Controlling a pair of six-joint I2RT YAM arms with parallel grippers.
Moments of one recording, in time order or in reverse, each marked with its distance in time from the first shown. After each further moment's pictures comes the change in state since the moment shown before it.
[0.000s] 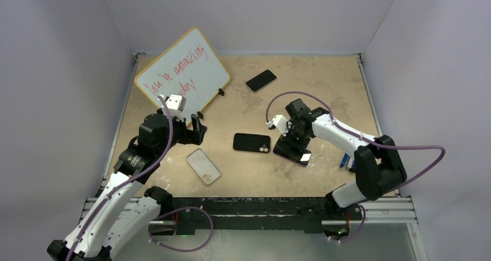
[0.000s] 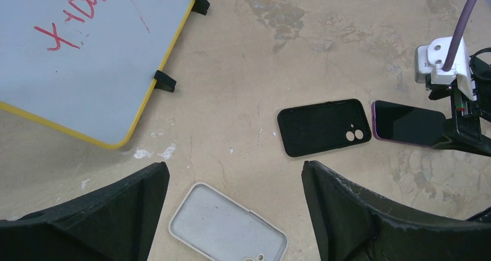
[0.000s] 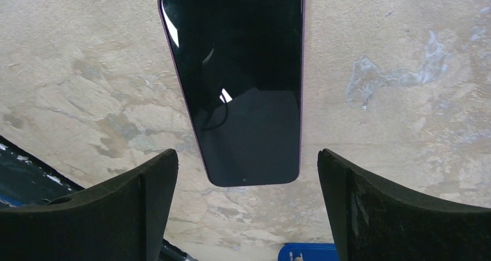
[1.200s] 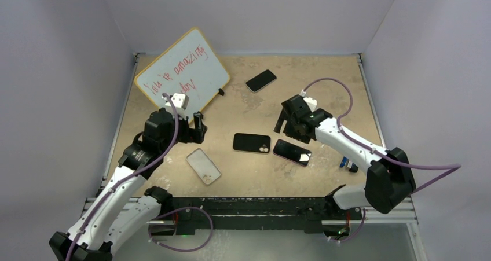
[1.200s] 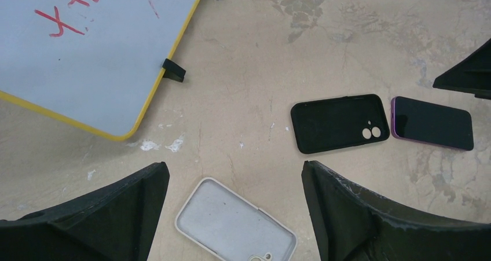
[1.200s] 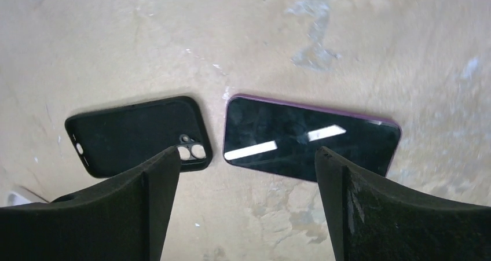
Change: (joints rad) left arm 0.000 0.065 0.000 -0.001 -0.041 0.000; right arm 0.087 -0.106 0.038 0.090 0.413 1.495
